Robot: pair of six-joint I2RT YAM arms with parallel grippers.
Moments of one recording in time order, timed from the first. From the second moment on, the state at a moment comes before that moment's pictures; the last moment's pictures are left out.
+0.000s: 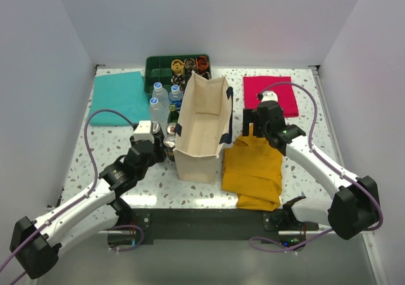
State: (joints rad) left arm -0.70 0.76 0.48 -0.28 -0.53 -0.46; right arm 0.44 1.24 0.90 -0.39 0.30 0.30
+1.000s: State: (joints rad) left arm -0.70 0.75 0.48 -0.23 -0.51 -0.46; right arm 0.44 1.24 0.90 -0.39 0.30 0.30
